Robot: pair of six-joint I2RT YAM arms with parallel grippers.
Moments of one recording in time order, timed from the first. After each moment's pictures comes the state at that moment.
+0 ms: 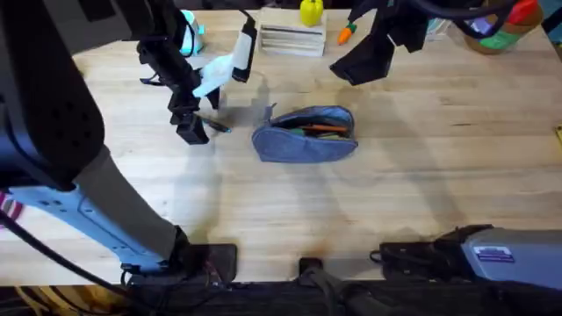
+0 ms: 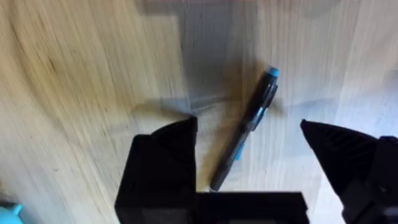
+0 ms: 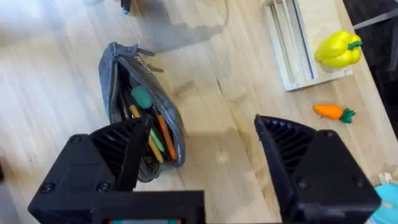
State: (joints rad) left arm 0.04 1.91 1.34 -1.10 0.21 1.67; right arm 0.31 1.50 1.56 -1.03 -0.45 -0.76
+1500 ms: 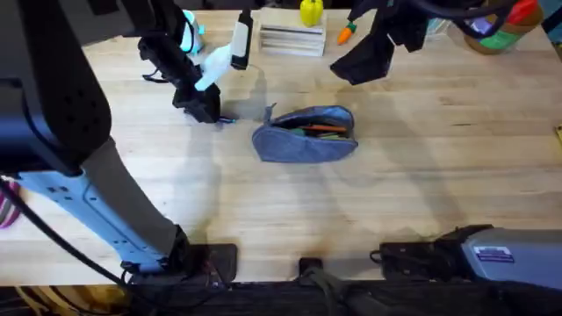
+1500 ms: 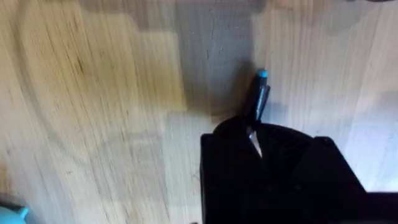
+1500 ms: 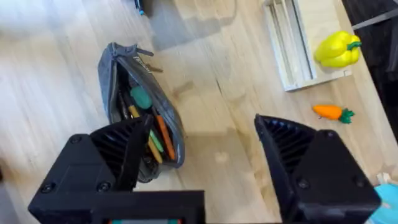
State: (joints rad) left arm 0.05 1.98 1.40 -1.10 0.28 1.63; right arm 0.31 1.50 1.56 -1.03 -0.45 -0.76
